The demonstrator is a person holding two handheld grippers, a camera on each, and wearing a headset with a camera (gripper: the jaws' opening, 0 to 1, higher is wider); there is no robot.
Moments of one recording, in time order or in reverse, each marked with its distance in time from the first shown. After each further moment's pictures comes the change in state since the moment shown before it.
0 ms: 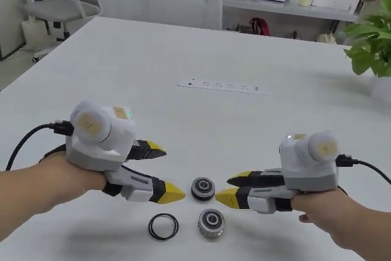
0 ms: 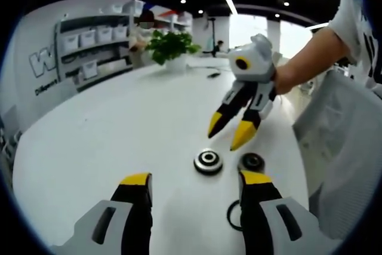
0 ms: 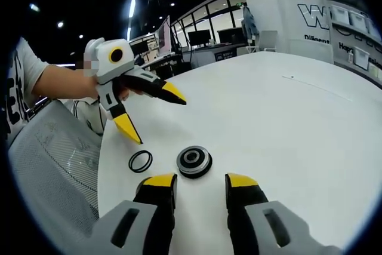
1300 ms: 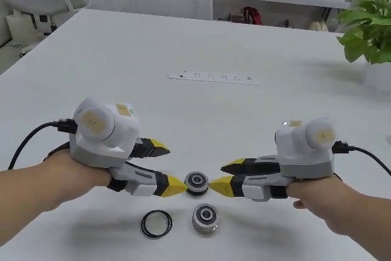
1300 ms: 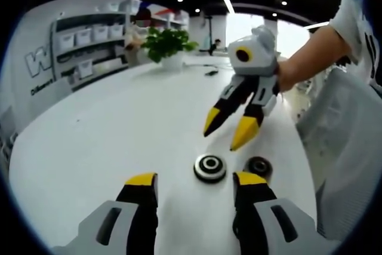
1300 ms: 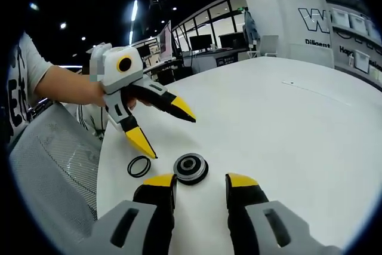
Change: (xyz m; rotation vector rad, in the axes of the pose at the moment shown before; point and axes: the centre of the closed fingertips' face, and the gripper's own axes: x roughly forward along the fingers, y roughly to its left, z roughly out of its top) left arm 0.024 0.001 0.000 0.006 0.010 -0.030; right arm -0.001 -0.004 0.010 -0.011 -0.038 0.009
